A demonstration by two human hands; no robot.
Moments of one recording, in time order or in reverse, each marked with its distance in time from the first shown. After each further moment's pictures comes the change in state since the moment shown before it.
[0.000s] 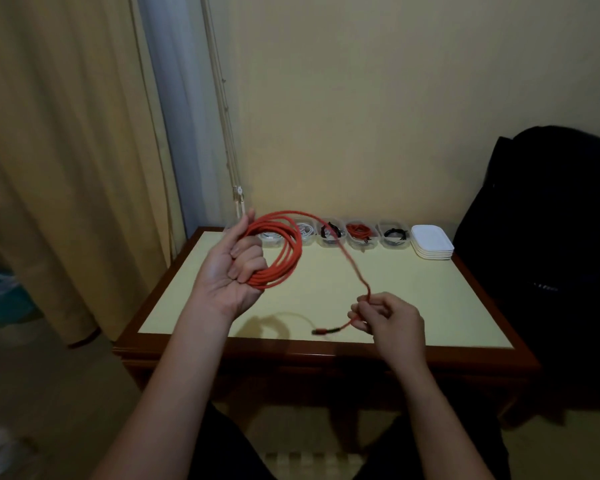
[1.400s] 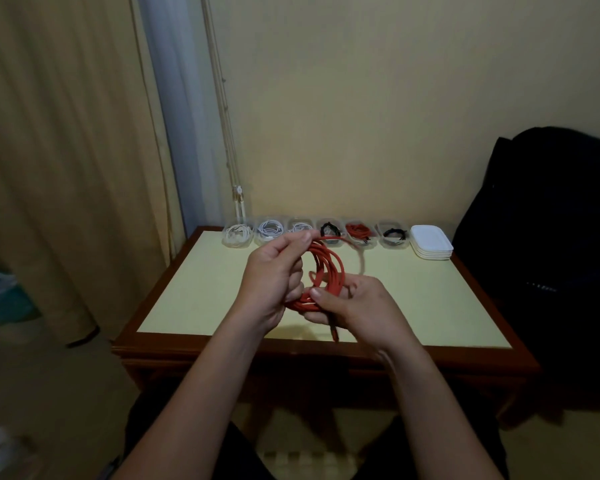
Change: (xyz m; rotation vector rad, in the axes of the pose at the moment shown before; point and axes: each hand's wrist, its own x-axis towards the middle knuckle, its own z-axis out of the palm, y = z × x) left_hand 0.005 -0.060 0.011 0.891 0.189 0.325; right_hand -0.025 -0.073 0.025 0.238 -0.489 0.107
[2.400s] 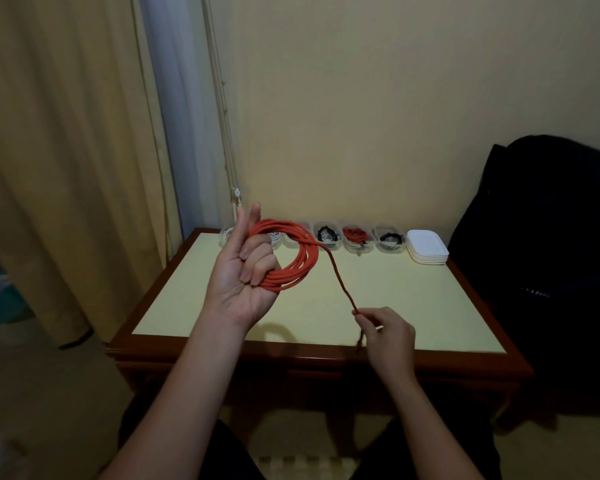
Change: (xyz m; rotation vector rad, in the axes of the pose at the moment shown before) left_hand 0.002 0.021 -0.027 -1.013 -0.306 -0.218; right_hand 0.023 0.100 -0.071 -0.806 0.568 -0.274
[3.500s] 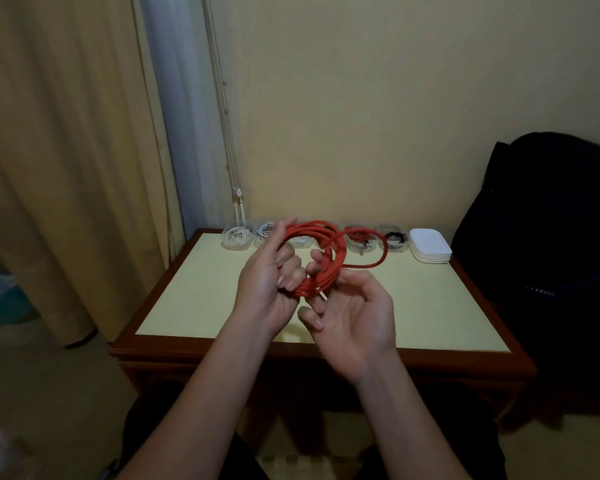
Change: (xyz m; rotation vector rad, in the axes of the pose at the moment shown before) left_hand 0.012 -0.037 0.010 0.438 0.343 0.244; right_hand -0.019 -0.143 -0.023 1.587 -0.585 0.515
